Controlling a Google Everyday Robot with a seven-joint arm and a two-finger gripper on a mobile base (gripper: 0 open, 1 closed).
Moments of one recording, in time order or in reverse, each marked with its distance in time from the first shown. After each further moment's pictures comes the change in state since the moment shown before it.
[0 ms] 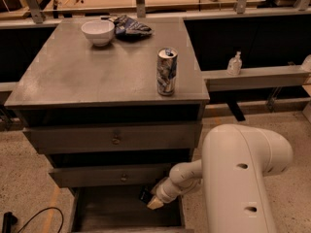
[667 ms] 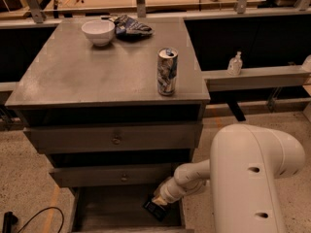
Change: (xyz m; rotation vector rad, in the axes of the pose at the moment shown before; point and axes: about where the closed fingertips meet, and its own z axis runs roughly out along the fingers) arm 0.005 -0.003 -0.018 0.041 -0.006 0.013
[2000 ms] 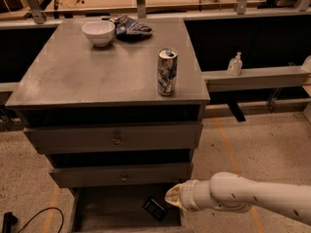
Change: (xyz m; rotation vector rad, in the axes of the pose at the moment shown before) arm -0.029 0.059 -0.180 0.136 -0.180 -0.116
